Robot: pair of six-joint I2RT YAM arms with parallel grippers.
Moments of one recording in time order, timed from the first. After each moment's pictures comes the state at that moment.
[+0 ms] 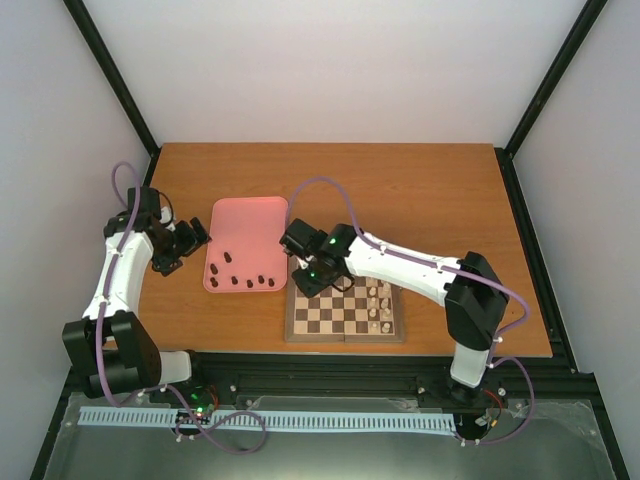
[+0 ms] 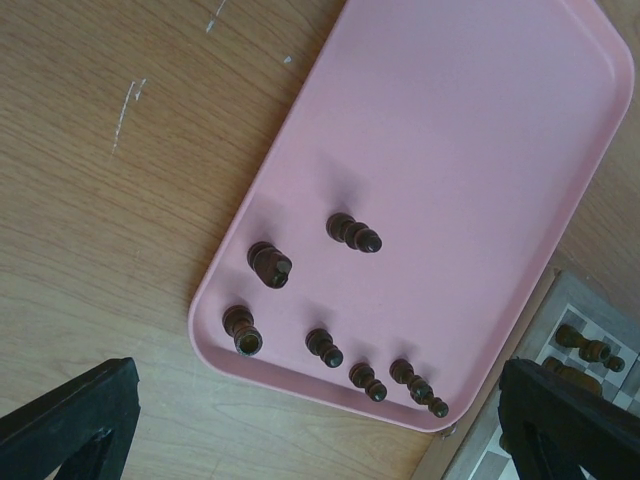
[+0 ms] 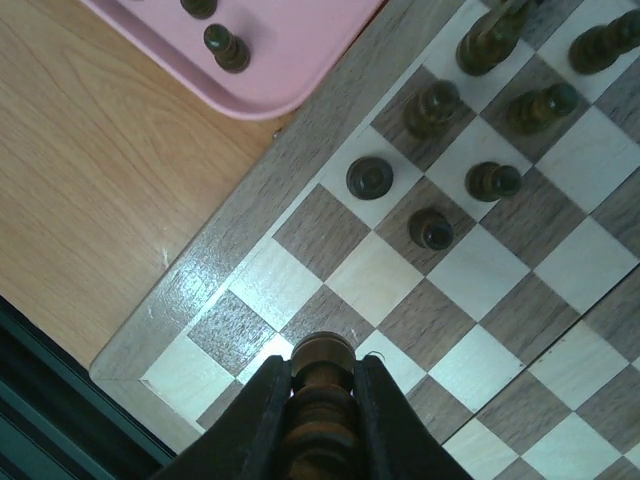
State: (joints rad) left arm 0.20 1.30 1.06 -0.96 0.27 -0.47; right arm 1.01 1.81 1.50 -0.94 0.01 0.31
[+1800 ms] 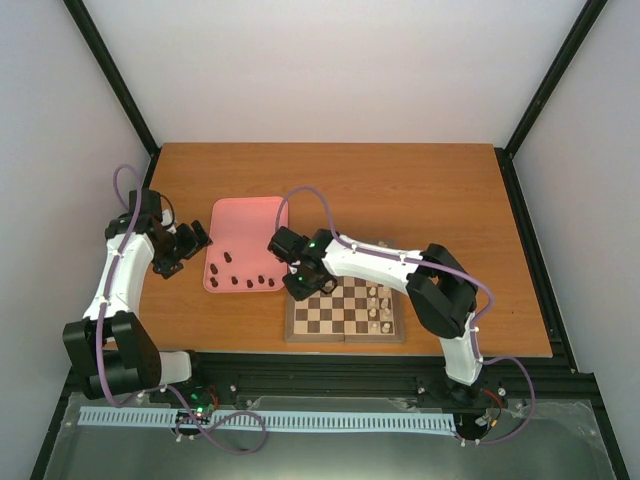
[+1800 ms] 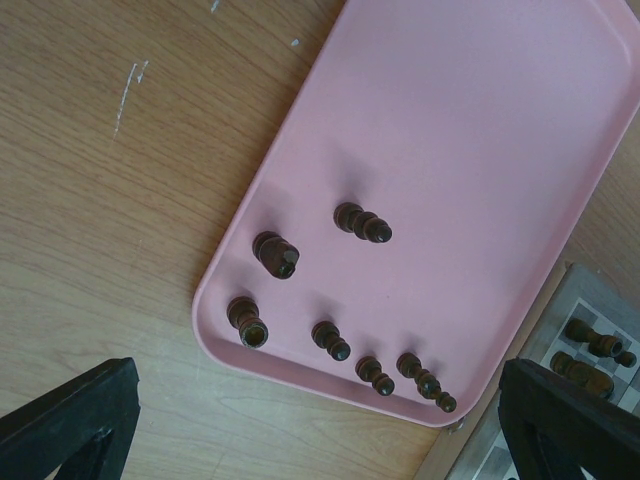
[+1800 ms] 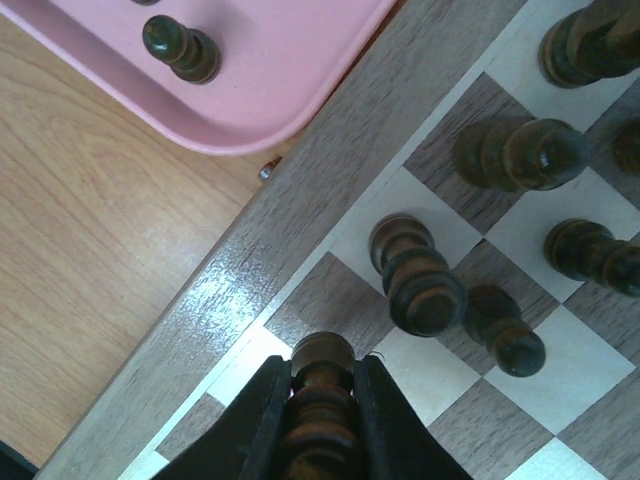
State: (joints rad) left arm 0.20 1.30 1.04 -0.96 0.27 -0.47; right arm 1.02 1.98 1.54 -0.87 0.00 0.35
